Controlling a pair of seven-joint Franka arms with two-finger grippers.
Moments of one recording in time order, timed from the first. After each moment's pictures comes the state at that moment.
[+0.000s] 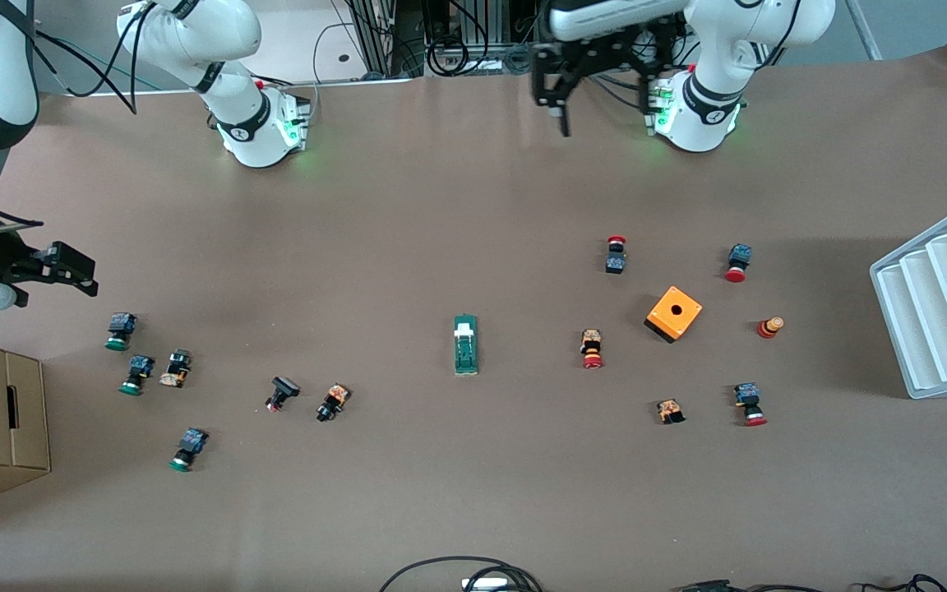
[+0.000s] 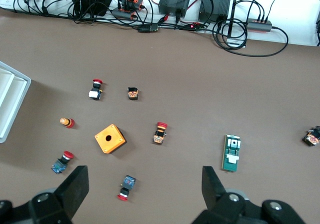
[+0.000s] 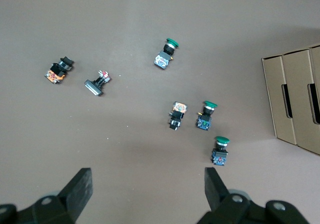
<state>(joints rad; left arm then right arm) -0.34 0.00 -0.62 -1.43 0.47 1.53 -1.13 0.00 -0.04 -0.08 -1.76 -0.03 1.78 -0.20</state>
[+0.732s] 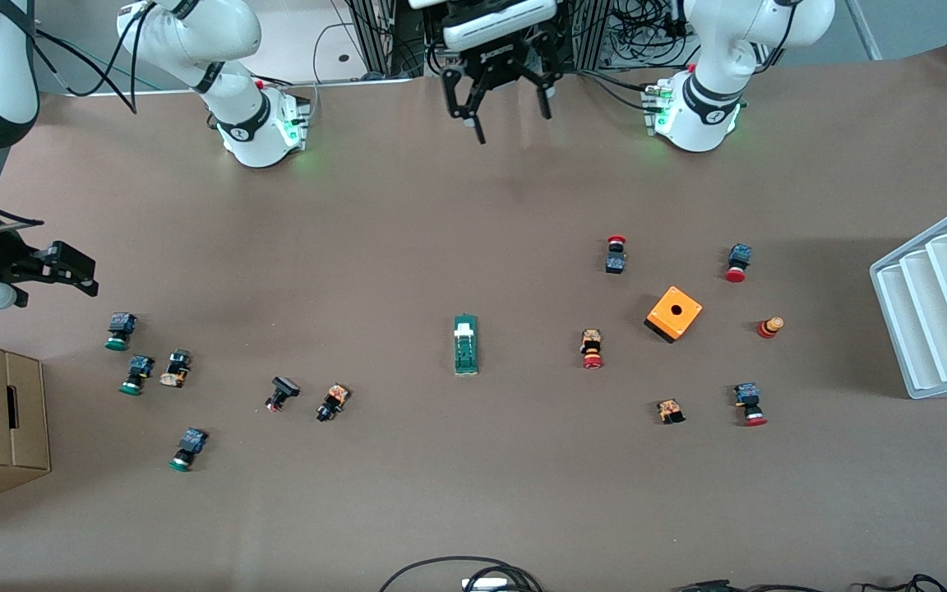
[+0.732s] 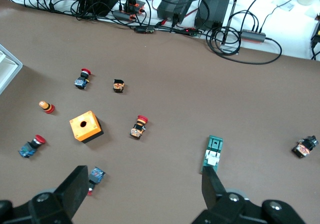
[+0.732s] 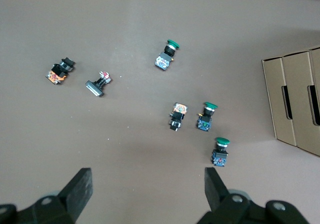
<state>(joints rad) -0.42 0.16 -0.83 -1.52 0.74 1.54 -1.60 0.00 -0.04 -0.07 -1.75 -0.03 1.78 -0.20</state>
